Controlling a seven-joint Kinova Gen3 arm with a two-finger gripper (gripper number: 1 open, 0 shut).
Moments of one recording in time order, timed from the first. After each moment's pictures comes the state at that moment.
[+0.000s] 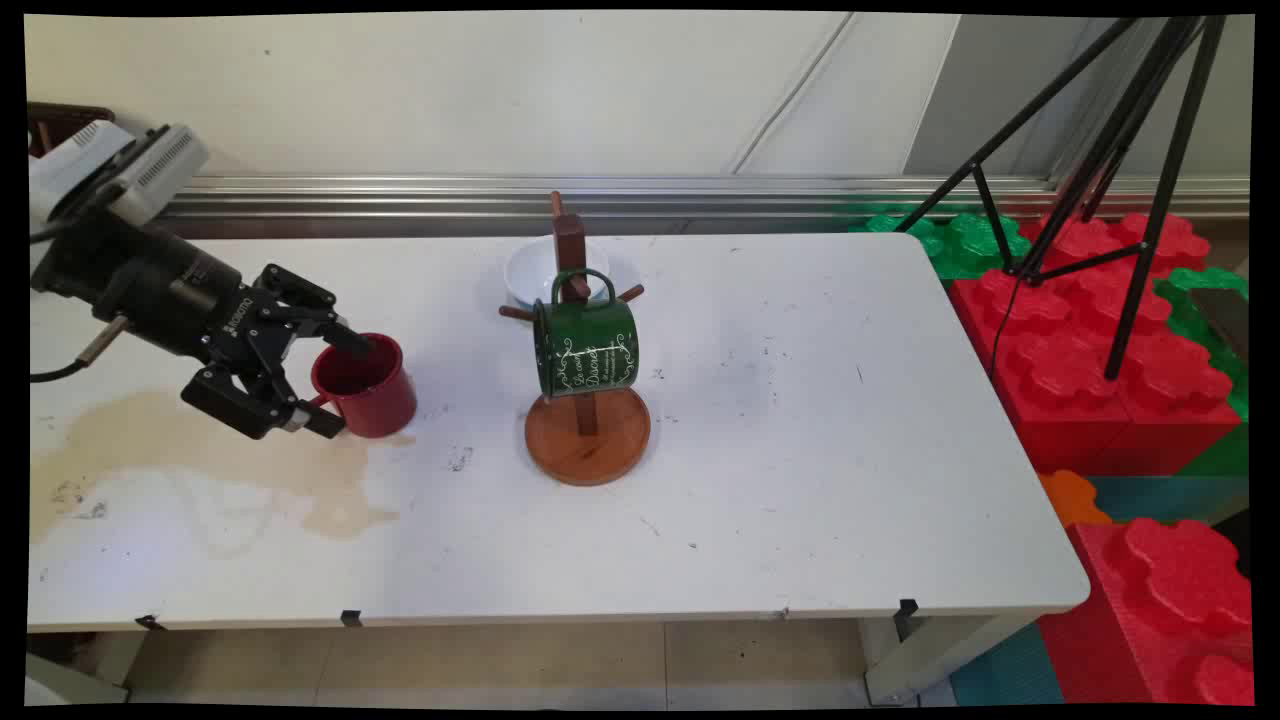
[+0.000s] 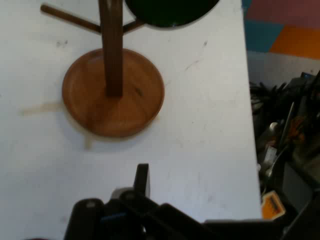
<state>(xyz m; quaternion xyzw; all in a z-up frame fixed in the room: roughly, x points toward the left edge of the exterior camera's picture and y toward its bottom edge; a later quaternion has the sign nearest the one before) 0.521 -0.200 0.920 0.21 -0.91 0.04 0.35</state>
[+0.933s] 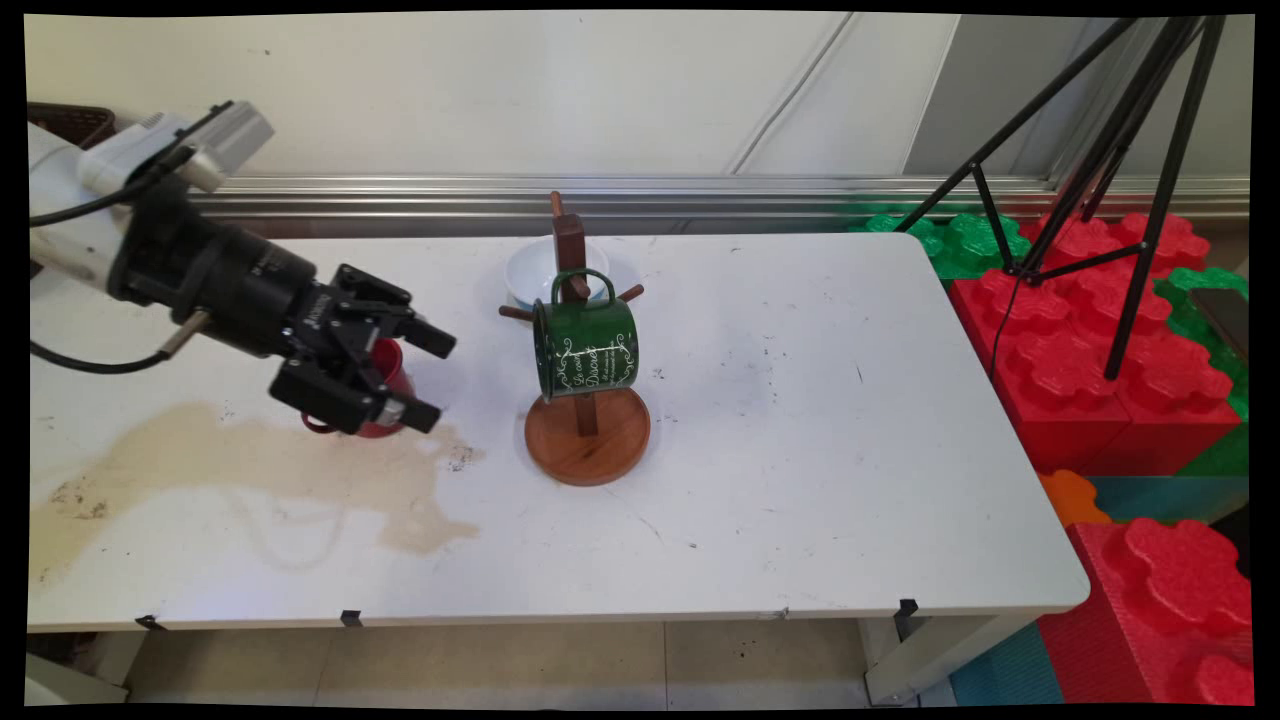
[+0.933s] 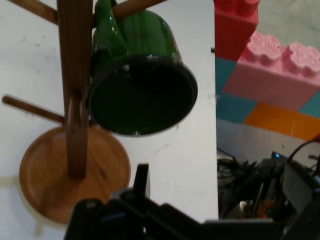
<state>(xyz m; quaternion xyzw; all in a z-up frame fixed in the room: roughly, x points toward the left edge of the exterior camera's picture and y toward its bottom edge) 0.456 -0.207 0.924 0.25 -0.87 0.02 0.43</state>
